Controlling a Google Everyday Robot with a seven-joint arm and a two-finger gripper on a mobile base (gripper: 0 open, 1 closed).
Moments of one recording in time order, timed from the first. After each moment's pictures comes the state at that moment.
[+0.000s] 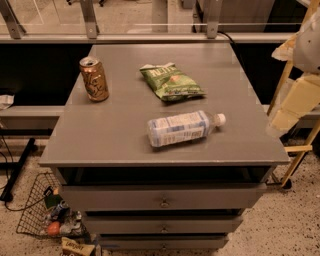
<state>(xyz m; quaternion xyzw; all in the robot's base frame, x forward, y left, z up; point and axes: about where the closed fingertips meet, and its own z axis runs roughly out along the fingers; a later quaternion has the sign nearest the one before) 0.456 -0.213 0.989 -0.58 0.79 -0.03 0.20</state>
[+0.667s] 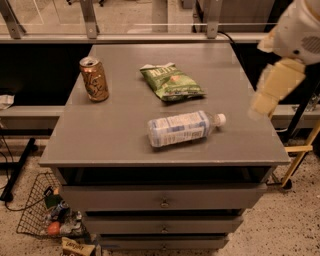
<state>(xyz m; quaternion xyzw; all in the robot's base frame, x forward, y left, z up) 0.489 -0.197 0.992 -0.58 0.79 -0.02 0.20</state>
